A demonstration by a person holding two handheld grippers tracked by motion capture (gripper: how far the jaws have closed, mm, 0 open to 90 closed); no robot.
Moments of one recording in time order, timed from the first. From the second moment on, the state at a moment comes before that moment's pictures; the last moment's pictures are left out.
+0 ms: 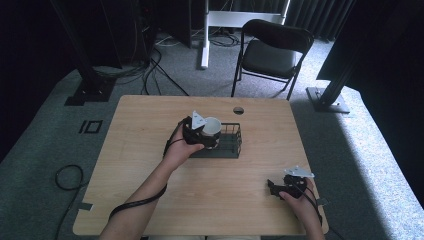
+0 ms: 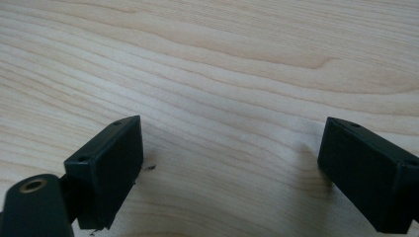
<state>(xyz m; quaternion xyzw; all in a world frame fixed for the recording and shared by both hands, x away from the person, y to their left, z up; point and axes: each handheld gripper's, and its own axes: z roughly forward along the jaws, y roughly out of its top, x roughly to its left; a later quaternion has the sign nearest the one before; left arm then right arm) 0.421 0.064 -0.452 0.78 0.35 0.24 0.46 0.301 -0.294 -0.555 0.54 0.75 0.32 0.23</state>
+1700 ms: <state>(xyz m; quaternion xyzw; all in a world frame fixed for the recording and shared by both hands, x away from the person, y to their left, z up) 0.349 0.161 -0.462 0.76 0.38 0.23 0.47 0.301 -0.294 -0.555 0.54 0.75 0.32 0.23</state>
